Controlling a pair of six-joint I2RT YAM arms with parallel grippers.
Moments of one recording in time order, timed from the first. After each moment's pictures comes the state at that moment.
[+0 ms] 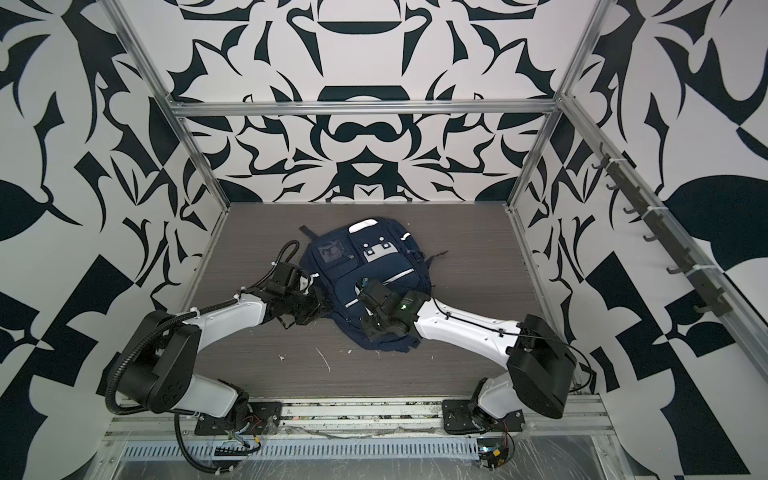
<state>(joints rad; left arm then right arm) -0.42 1.48 0.69 -0.21 0.48 -0.92 0.96 1.43 0.97 -0.57 0.03 0.40</state>
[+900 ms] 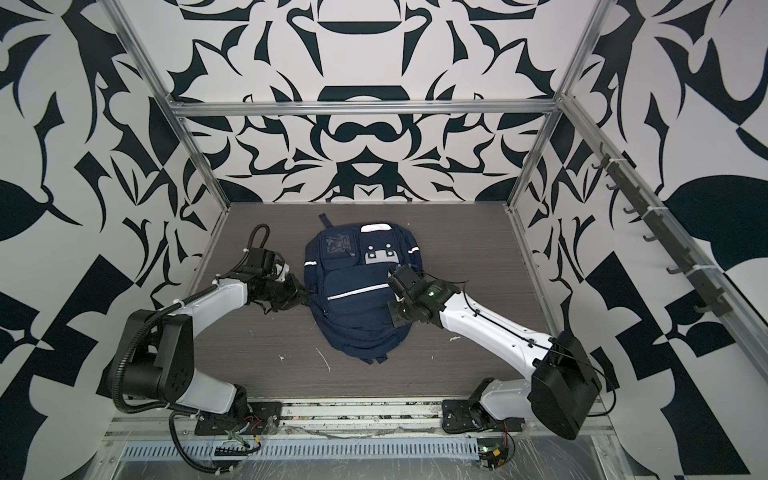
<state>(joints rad) -0.18 1.51 0.87 -0.47 0.48 -0.69 0.74 1.31 0.94 -0.73 0.04 0.42</state>
